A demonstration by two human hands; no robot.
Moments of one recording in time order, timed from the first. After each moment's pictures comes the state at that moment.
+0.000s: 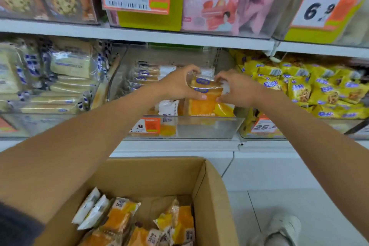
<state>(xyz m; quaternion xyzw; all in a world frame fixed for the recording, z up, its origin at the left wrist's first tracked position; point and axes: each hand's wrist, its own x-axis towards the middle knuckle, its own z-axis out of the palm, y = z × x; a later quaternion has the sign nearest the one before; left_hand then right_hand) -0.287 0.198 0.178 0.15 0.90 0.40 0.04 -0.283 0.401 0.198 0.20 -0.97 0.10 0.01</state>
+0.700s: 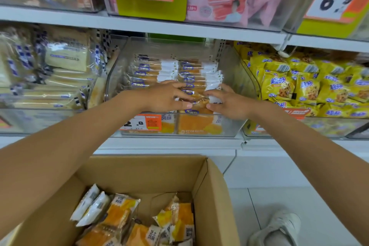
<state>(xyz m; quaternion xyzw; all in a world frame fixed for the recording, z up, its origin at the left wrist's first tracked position) -0.272 0.160 0.150 0.21 0.96 0.16 0.11 -0.281 0.392 0.156 0.16 -0.96 0.15 -0.17</state>
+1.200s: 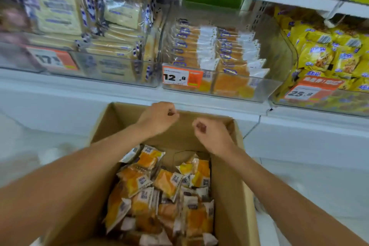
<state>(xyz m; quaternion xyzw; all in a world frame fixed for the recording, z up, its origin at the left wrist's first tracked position) -0.108 0.101 0.046 -0.02 0.94 0.34 0.05 -0.121 0.301 0.025 0.23 -0.93 0.29 -0.05</state>
